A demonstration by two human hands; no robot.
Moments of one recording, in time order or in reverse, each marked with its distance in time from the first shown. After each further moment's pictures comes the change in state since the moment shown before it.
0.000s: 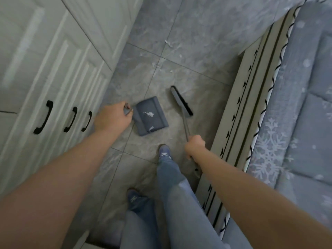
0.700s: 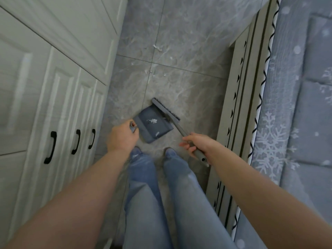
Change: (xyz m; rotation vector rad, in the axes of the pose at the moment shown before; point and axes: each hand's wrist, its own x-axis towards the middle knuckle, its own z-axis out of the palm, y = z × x) left_hand 0.004 0.047 -0.003 -0.010 -0.094 -0.074; right_hand -0.036 -0.030 -0.076 0.951 -0.481 0.197
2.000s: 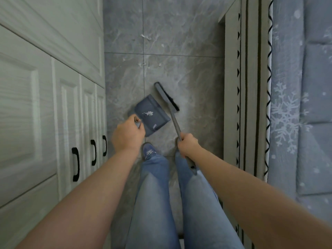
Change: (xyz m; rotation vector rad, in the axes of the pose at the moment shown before) left_hand 0.048 -0.061 -0.047 0.116 -0.004 0.132; right_hand 0.064 0.063 0.130 -0.679 0.363 -0.138
